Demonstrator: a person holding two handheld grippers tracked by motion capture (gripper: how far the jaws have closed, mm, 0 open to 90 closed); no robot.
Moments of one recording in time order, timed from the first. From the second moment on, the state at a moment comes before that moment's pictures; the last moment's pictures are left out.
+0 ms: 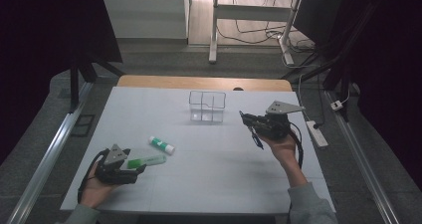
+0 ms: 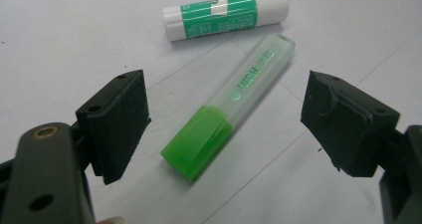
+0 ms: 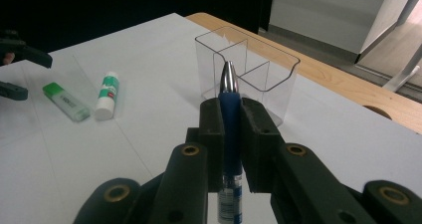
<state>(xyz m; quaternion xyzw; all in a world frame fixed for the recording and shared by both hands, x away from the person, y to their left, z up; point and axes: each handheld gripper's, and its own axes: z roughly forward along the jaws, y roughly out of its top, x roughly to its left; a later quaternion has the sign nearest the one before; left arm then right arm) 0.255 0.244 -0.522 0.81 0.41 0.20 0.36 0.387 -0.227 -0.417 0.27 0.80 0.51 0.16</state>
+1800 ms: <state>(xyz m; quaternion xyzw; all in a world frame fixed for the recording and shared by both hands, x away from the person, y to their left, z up) 0.259 0.242 -0.523 0.81 0.41 0.20 0.36 0.427 -0.175 -0.415 0.32 0.72 0.60 0.15</state>
